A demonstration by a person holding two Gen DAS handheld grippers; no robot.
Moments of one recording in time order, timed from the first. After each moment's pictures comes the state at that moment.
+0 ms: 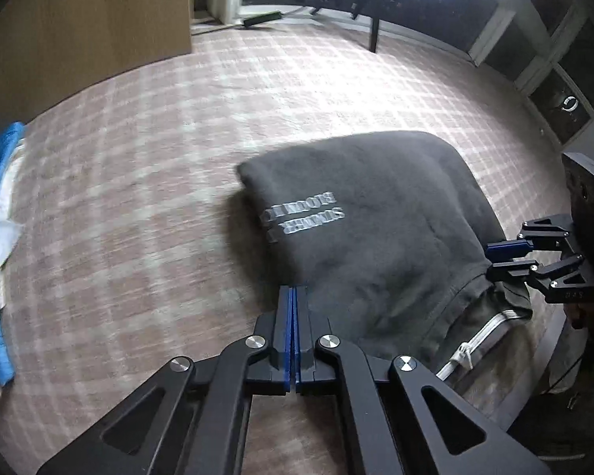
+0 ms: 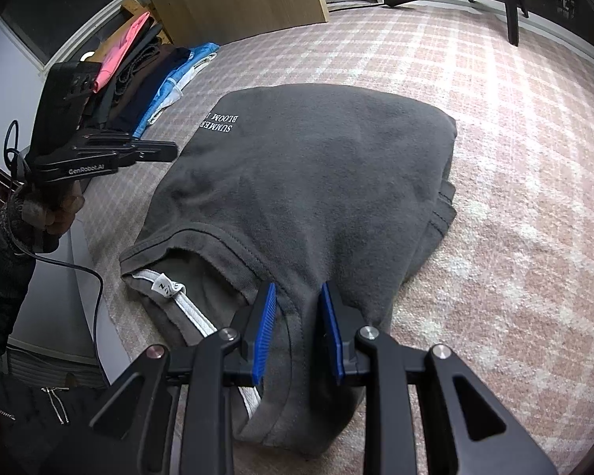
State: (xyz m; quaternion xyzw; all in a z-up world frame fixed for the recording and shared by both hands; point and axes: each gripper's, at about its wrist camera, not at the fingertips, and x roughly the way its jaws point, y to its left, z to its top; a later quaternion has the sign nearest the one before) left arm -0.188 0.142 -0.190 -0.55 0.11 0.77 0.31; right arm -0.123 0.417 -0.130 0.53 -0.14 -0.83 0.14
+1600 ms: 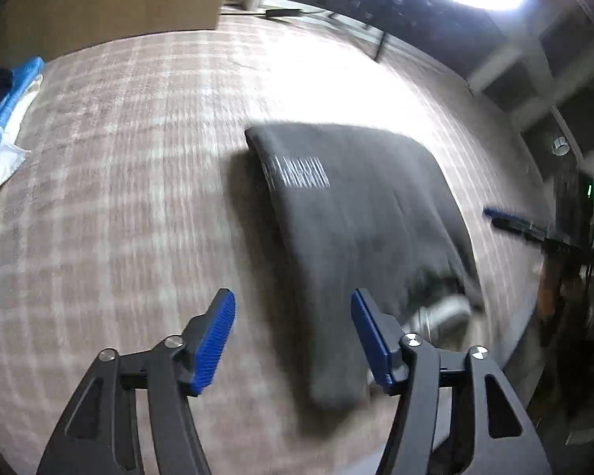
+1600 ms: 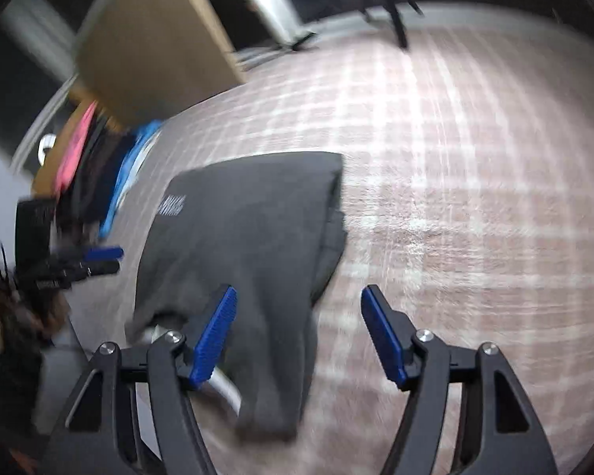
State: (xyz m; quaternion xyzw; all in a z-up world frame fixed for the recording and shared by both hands) left arm -0.195 0.157 -0.211 -0.60 0.02 0.74 0.32; right arm -0.114 0.490 -0.112 0.50 -0.26 -0.83 0.03
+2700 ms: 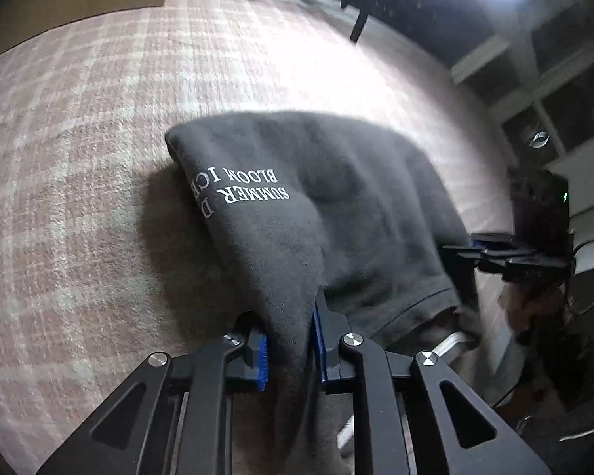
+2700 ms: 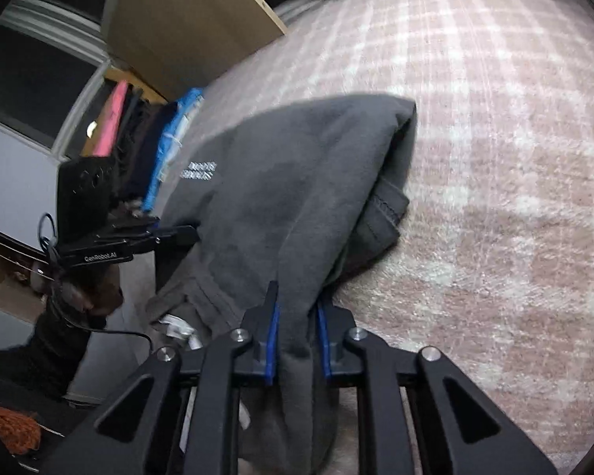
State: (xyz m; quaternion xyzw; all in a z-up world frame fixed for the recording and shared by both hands) left arm -0.225 0.197 -0.226 -0.59 0.00 0.72 0.37; right arm -0.106 0.451 -0.155 0.50 -0.30 -0.80 0.16
